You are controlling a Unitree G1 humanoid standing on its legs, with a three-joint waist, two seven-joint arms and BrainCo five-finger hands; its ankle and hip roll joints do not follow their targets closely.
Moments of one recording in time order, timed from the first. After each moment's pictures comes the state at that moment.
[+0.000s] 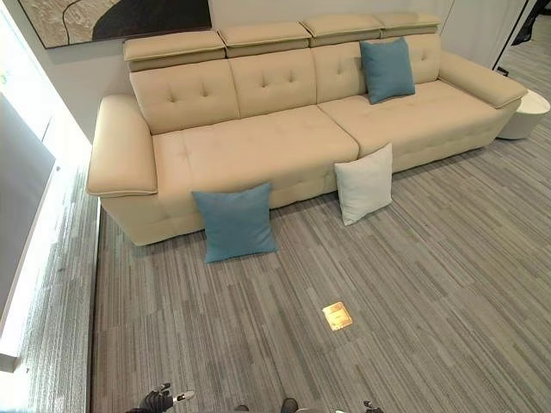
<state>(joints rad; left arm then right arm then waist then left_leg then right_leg) 0.02 0.20 -0.19 1.26 -0.22 -0.13 0.05 0.04 -0.25 0.24 1.31 0.15 -0.13 -0.08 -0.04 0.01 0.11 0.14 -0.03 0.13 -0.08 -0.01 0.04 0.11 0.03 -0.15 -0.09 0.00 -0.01</state>
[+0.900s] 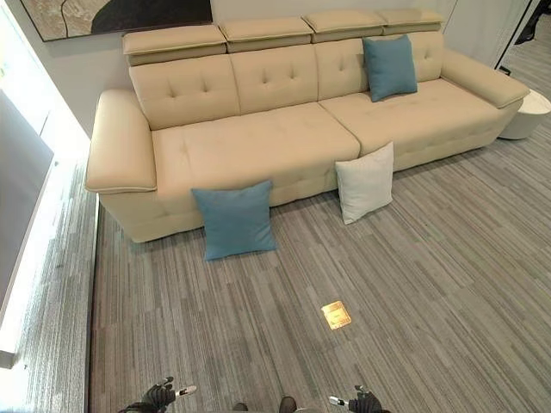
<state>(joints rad) -0.02 0.20 -0.20 1.24 -0.22 -0.13 0.04 0.00 -0.25 0.26 1.25 0.15 -0.13 -0.05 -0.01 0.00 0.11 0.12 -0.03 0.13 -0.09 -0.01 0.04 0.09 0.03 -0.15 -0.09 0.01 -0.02</state>
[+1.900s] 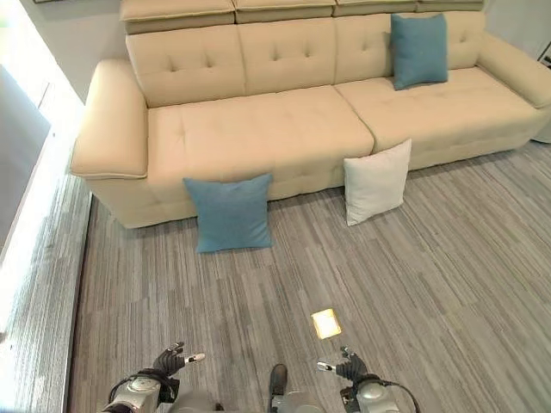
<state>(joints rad) -0.14 0.20 -0.24 1.24 -0.23 -0.14 0.03 -0.11 -0.25 0.37 1.20 0.16 -0.15 -0.05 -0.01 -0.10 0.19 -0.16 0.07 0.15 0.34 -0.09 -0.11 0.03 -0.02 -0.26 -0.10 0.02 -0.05</state>
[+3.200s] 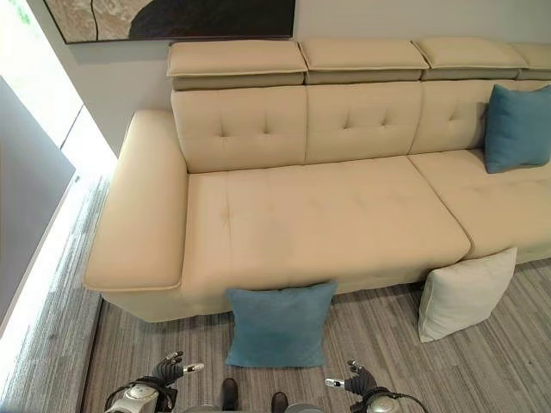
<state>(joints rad) -0.09 0.23 -0.27 1.26 -0.22 -0.13 0.02 -0.04 -0.28 0.37 1.16 0.15 -0.14 -0.04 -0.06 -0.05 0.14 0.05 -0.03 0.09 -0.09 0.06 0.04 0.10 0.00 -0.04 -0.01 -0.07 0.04</state>
